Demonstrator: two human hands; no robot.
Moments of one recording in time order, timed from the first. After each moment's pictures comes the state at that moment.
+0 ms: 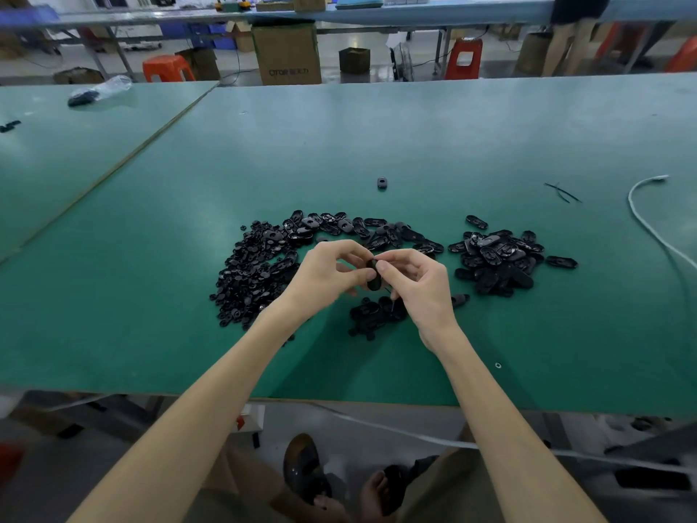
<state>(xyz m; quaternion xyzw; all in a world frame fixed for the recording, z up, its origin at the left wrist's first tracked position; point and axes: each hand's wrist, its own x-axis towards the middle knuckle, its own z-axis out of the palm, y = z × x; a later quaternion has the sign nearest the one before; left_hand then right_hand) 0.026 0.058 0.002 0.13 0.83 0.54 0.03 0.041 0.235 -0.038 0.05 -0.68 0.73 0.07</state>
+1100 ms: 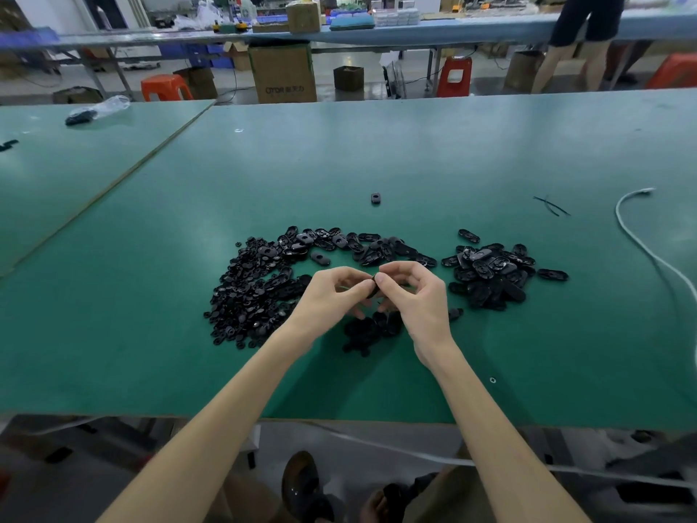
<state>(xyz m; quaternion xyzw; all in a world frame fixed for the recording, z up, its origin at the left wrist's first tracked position) 0.035 0.073 -0.011 0.06 0.77 0.64 0.06 0.041 0.234 -0.038 0.00 -0.63 0.77 0.09</state>
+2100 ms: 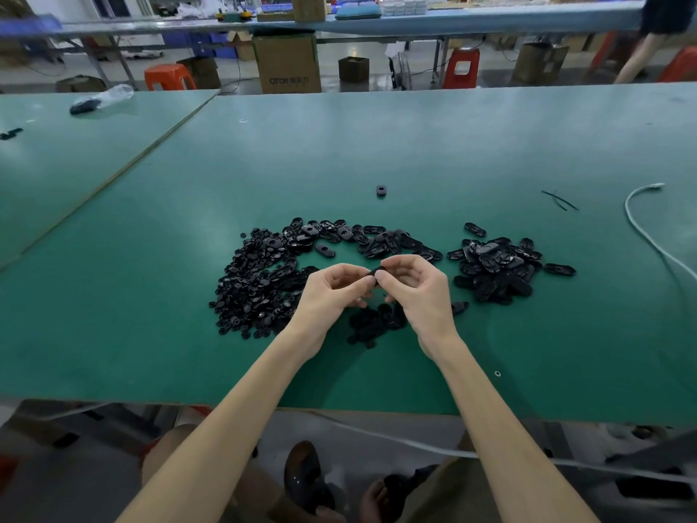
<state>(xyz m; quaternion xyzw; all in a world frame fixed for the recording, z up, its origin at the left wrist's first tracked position) 0.040 0.068 -0.031 0.03 0.69 0.72 0.04 0.042 0.233 -0.037 0.02 -0.66 0.75 0.07</state>
